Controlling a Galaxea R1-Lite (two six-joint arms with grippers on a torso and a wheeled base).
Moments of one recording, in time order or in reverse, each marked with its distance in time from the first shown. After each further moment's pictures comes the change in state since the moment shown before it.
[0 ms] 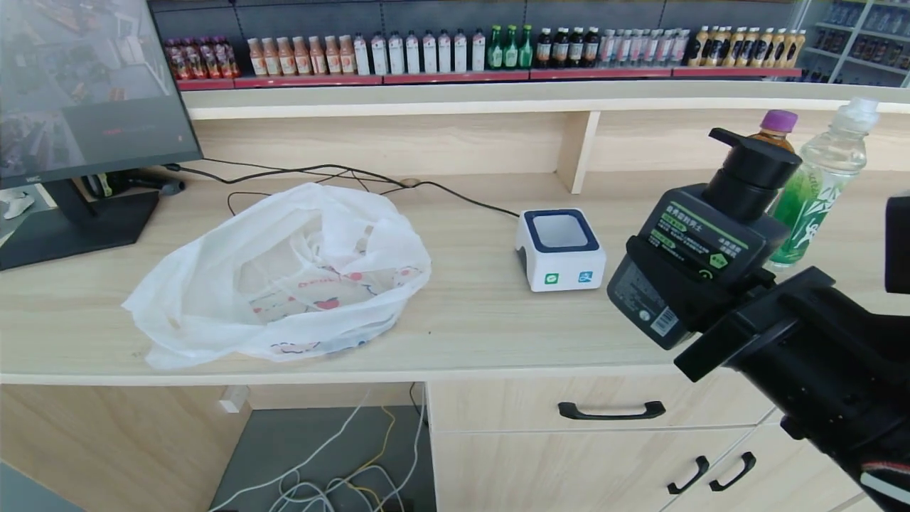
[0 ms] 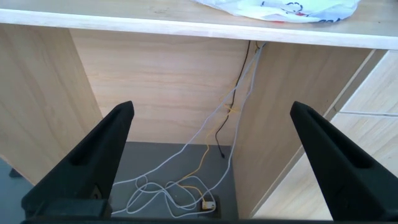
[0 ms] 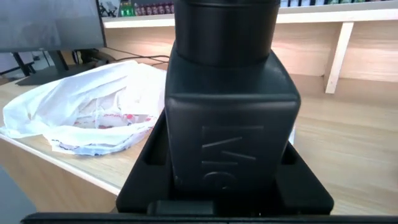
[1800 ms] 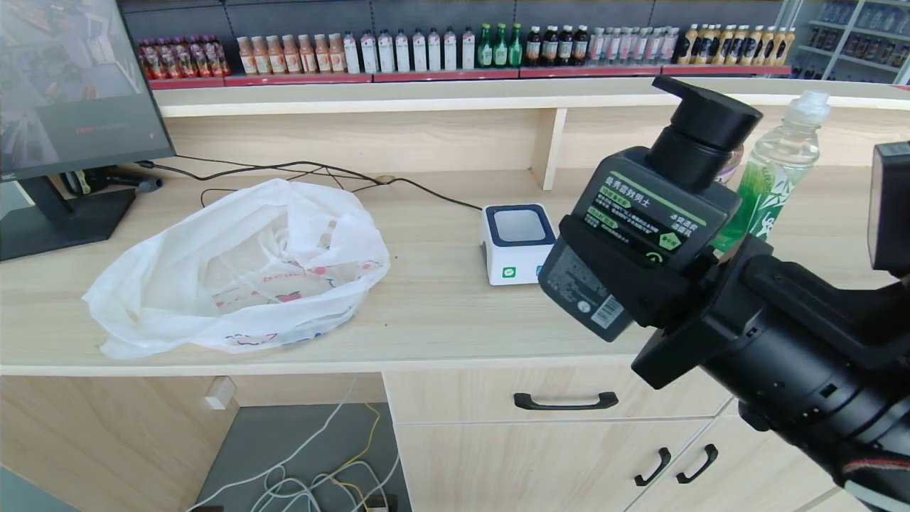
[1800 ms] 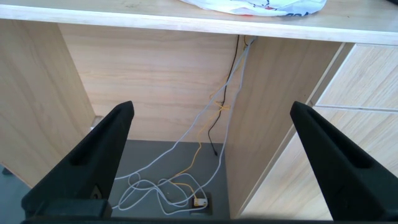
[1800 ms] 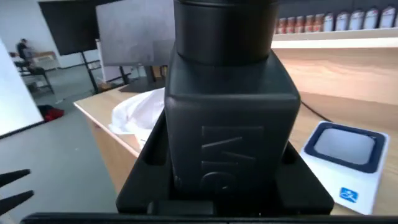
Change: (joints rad) left arm 0.000 0.000 0.000 0.000 0.000 0.000; right arm 0.073 0.066 -0.126 -0.005 0.198 0.018
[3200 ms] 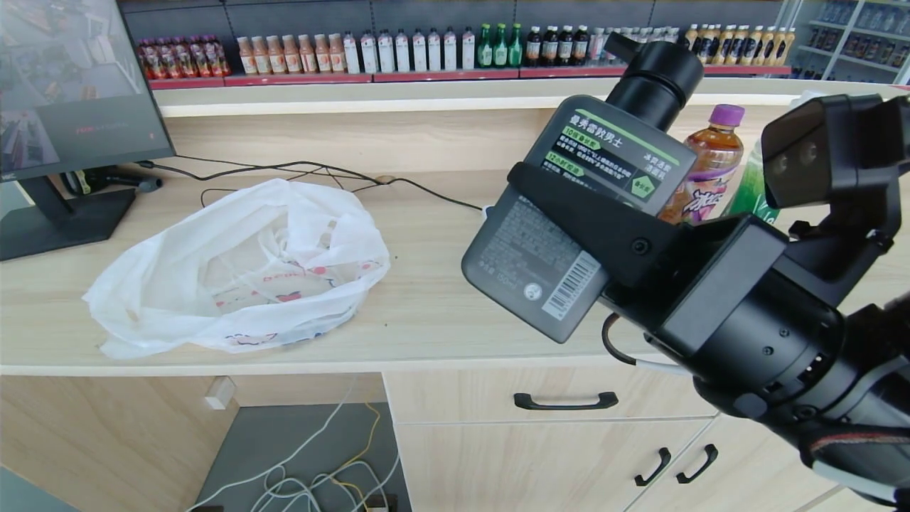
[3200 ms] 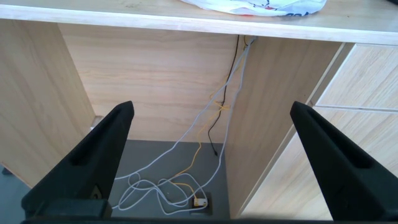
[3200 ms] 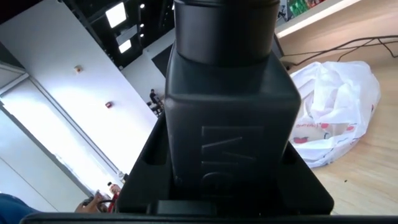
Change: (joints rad) left arm 0.000 0.000 0.000 0.000 0.000 0.000; right arm 0.030 0.070 -0.136 -0.011 0.236 0.657
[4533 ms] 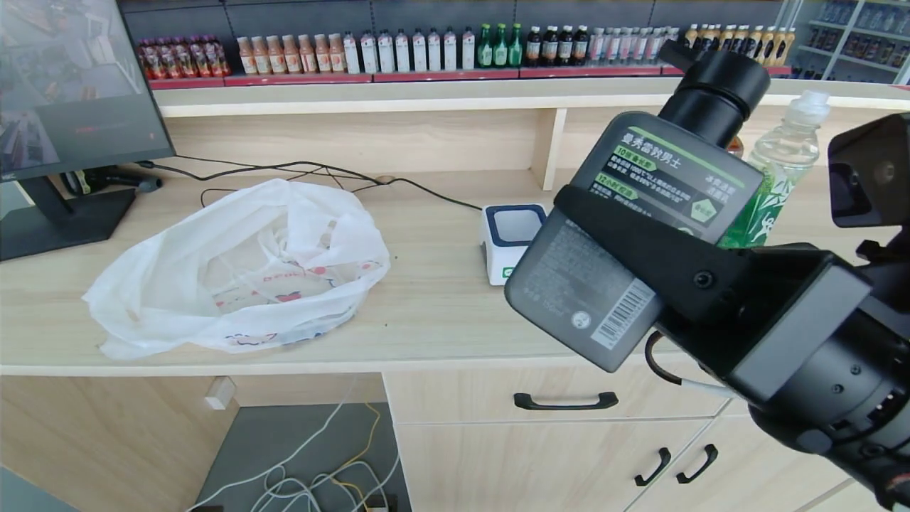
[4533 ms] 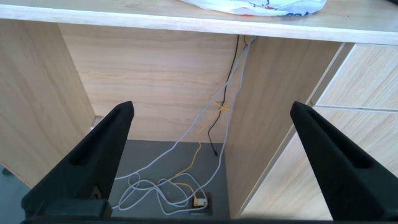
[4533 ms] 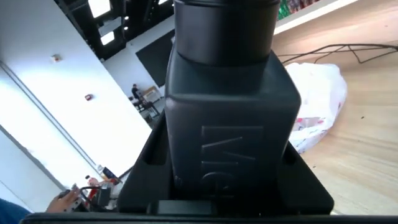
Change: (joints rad) left arm 0.000 0.000 0.000 0.000 0.000 0.000; right arm -0.001 -0.078 0.088 0.006 -0.007 -0.056
